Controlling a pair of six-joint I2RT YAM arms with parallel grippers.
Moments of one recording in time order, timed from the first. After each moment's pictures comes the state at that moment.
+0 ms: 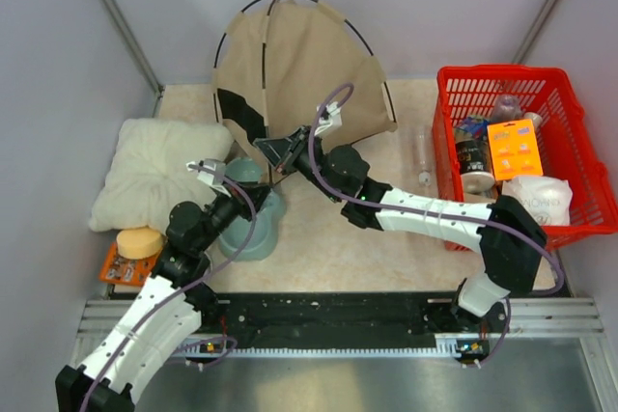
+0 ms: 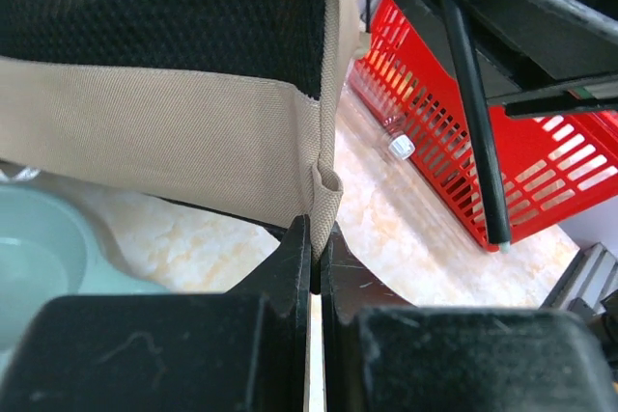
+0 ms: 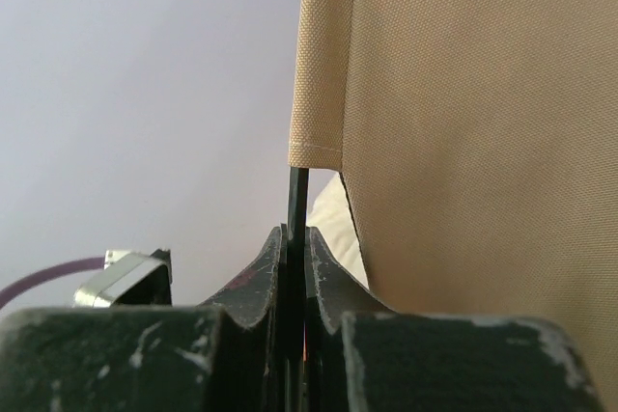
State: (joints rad) left arm -0.41 0.55 0.36 0.27 0.29 -0.44; right arm 1.03 1.58 1.14 0.64 0.23 0.79
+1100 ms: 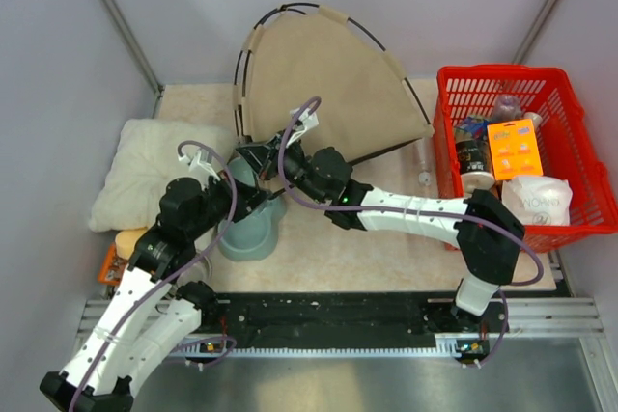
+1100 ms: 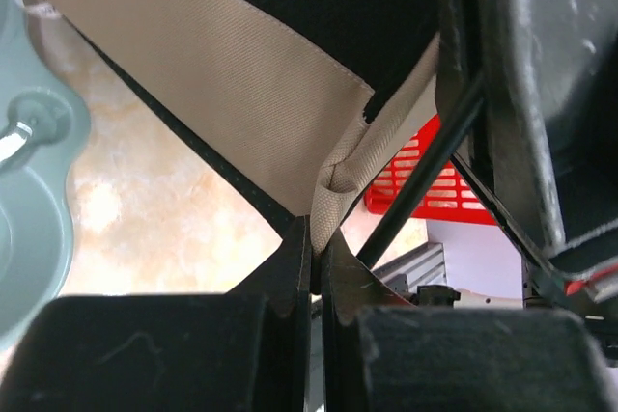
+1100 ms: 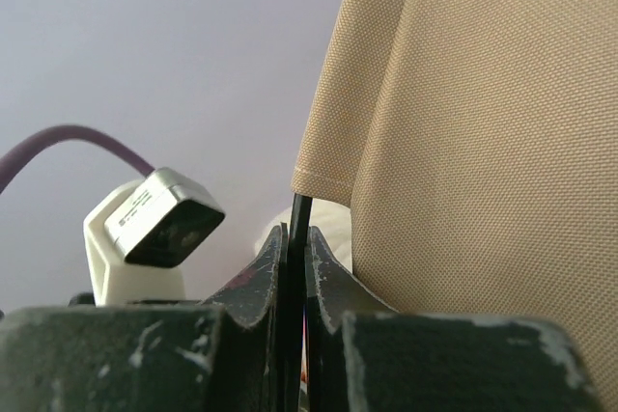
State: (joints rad) left arm -0.42 0.61 0.72 -0.40 0.23 -0.91; right arm 1.08 1.71 1.25 0.70 0.15 0.58
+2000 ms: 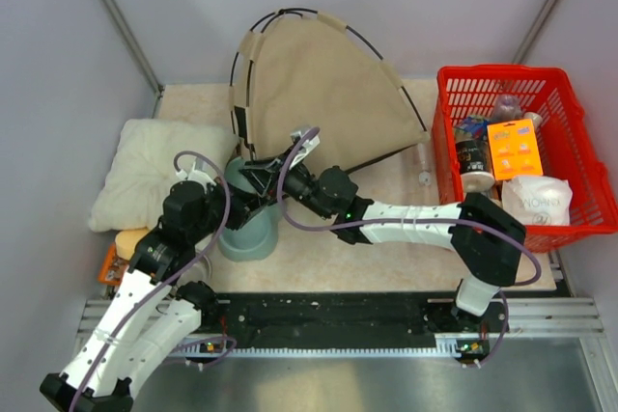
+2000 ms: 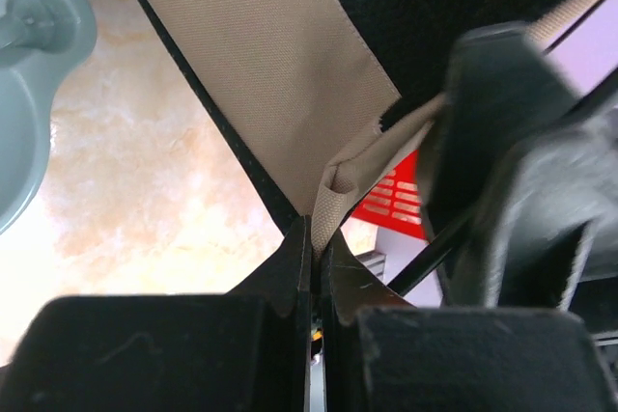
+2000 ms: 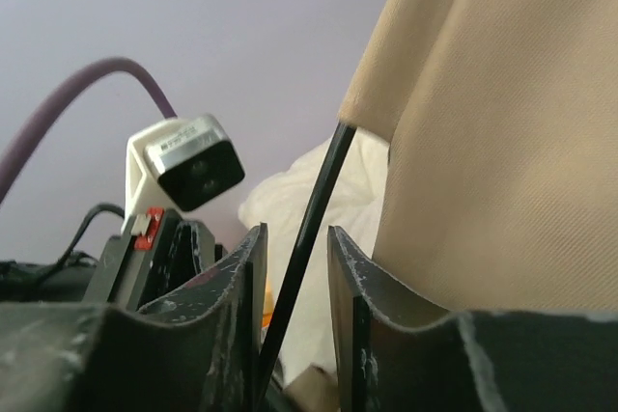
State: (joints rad) left arm -0.42 0.60 0.71 -0.52 0.20 -1.16; right arm 1.12 1.70 1.07 0.89 0.12 0.46
